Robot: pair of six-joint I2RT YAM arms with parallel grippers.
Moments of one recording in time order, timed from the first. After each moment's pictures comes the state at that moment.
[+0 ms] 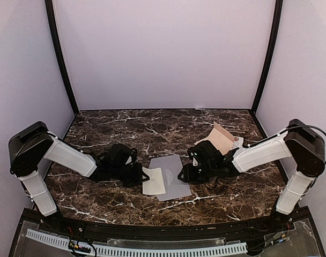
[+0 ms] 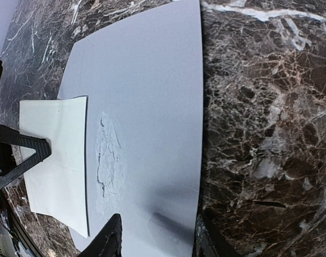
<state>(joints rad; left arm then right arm) -0.81 1.74 0.68 0.27 0.23 -1.06 0.92 1.71 0.80 0.02 -0.08 0.80</state>
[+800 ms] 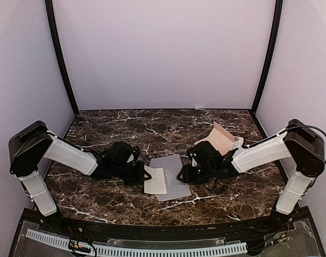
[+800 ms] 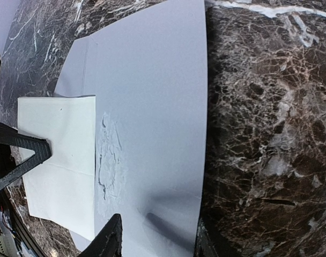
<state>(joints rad) -0.82 1.74 0.72 0.24 0.25 -1.03 0.93 1.71 0.80 0.03 -0.08 0.82</state>
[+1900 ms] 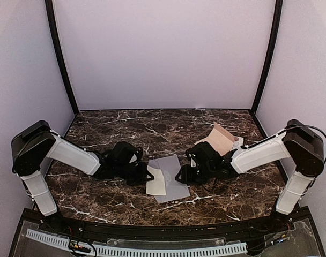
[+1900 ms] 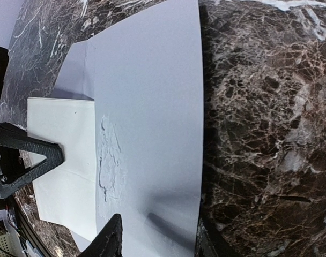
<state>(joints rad) -0.83 1.76 0.75 0.23 0.27 -1.01 0.94 1.72 0.81 0.04 -0.09 0.84</state>
